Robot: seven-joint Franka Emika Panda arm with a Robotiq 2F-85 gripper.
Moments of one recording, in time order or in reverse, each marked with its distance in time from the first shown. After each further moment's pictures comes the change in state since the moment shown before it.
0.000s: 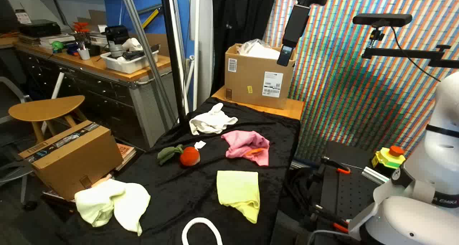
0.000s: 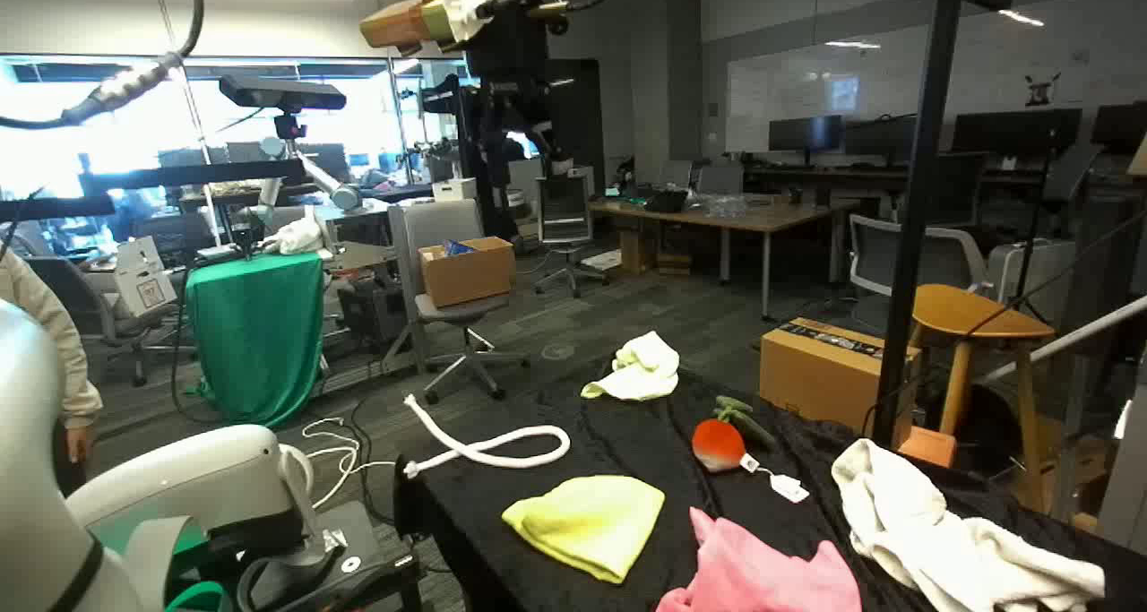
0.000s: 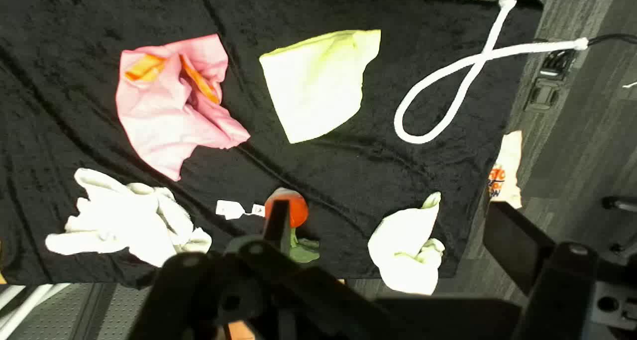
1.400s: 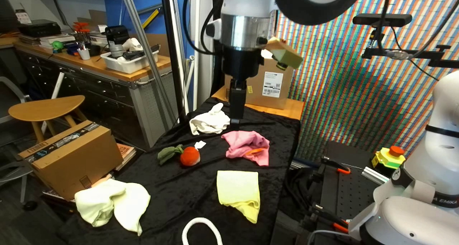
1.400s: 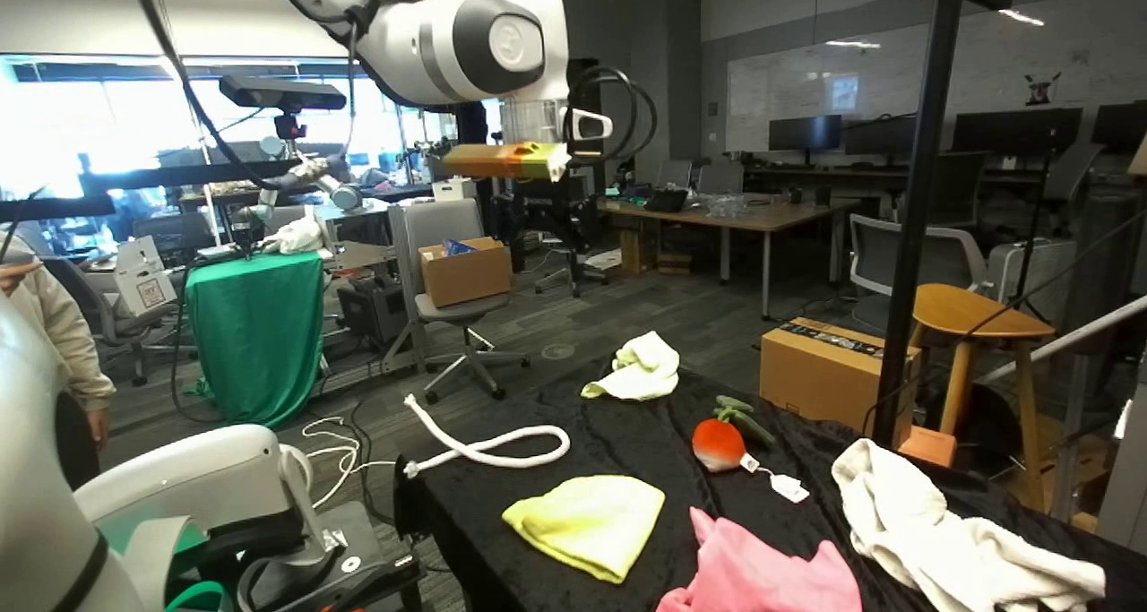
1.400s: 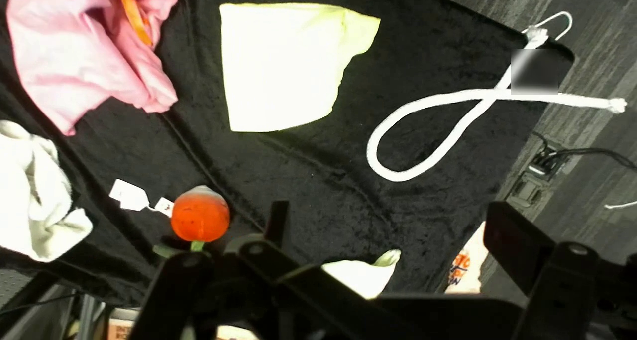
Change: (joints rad) arm 0.058 0.464 0.133 0.125 -0.052 0.224 -0.111
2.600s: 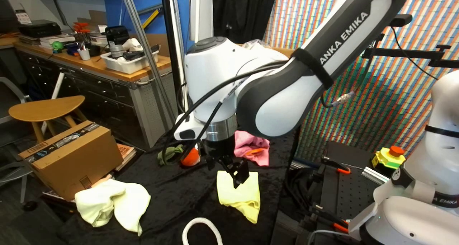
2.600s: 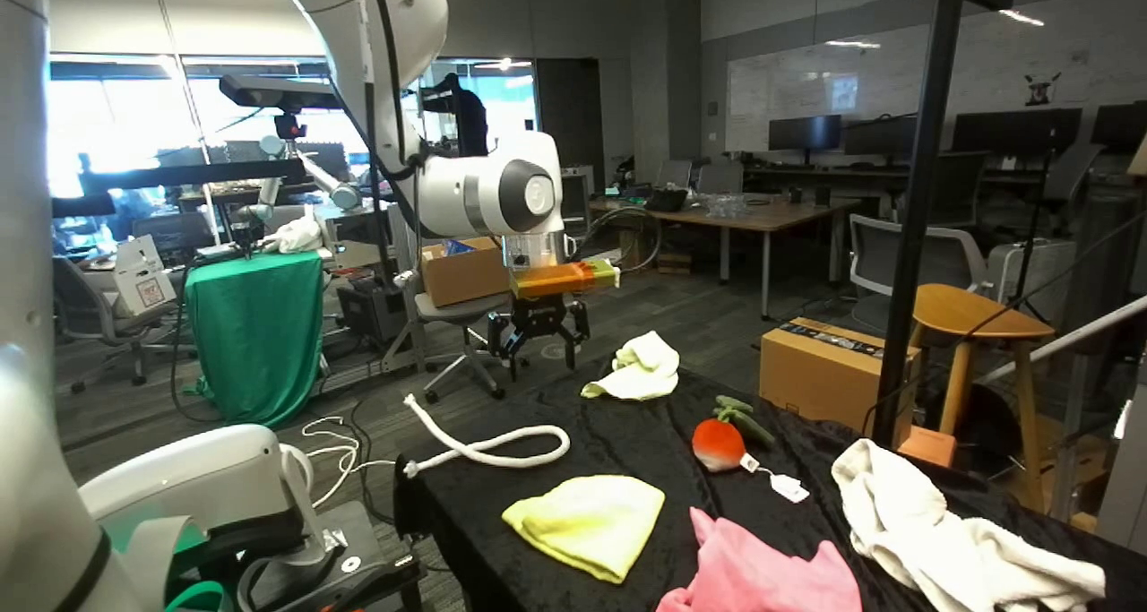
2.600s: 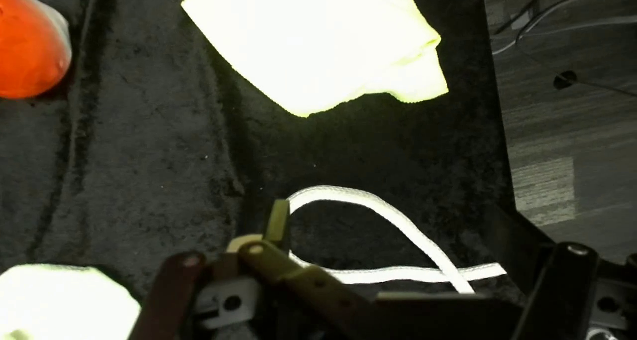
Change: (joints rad) arm 0.032 0.404 0.078 0.057 -0.224 0.196 -0.668
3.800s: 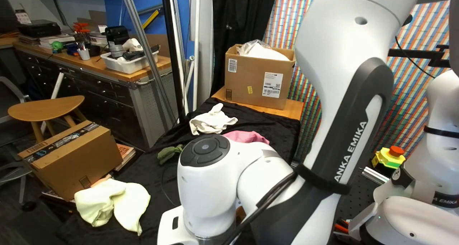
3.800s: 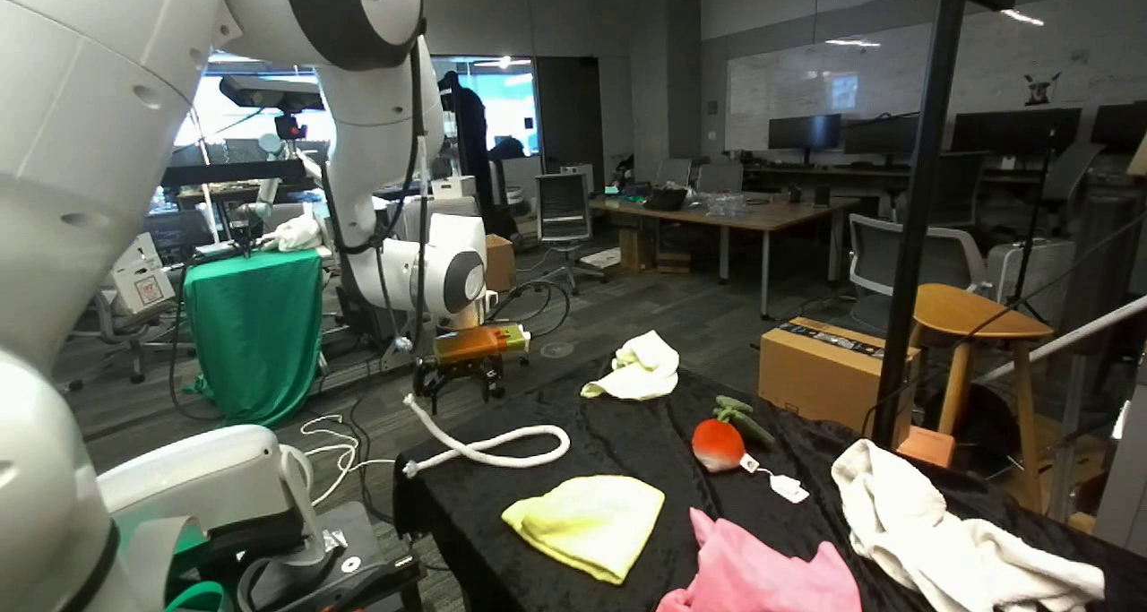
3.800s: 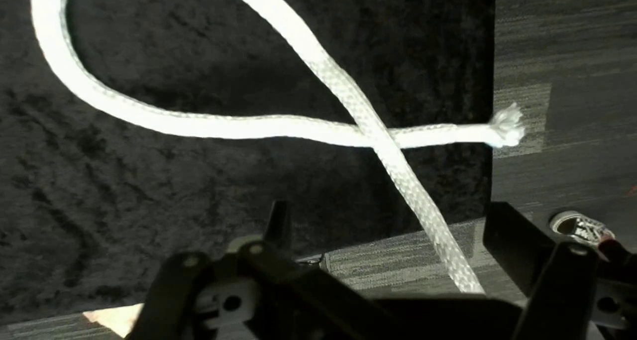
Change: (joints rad) arm 0.144 0.312 0.123 0.062 -0.013 0.318 0.170
